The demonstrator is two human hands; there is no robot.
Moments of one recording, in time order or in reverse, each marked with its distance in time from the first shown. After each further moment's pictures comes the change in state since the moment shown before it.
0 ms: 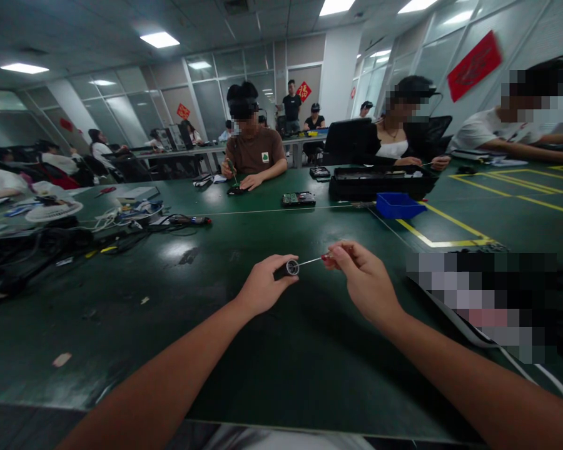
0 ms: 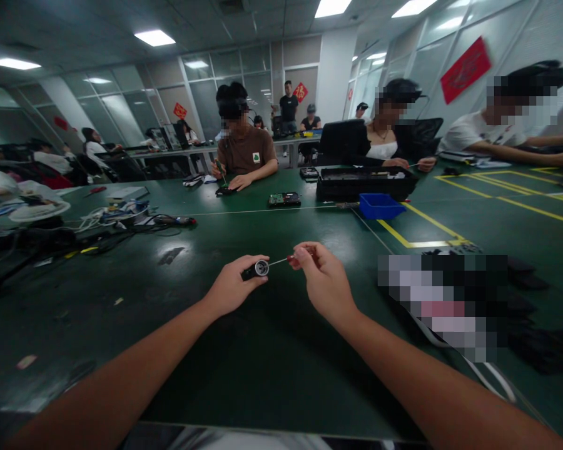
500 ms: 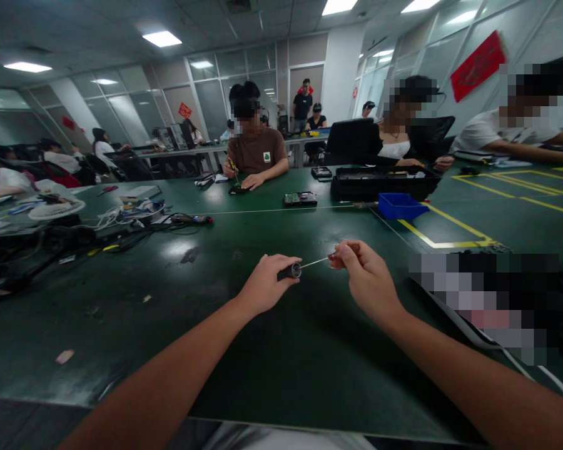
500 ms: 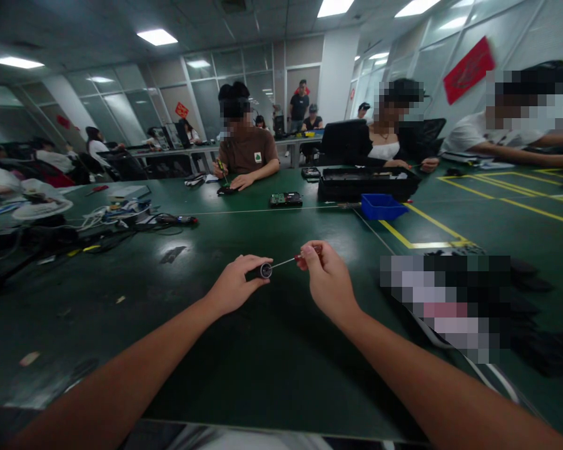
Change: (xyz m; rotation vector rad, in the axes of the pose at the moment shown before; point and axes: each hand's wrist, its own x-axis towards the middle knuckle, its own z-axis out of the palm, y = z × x) left_hand 0.000 0.001 -0.002 0.165 -0.065 0.022; right_hand 0.001 0.005 -0.003 -0.141 0.068 -0.067
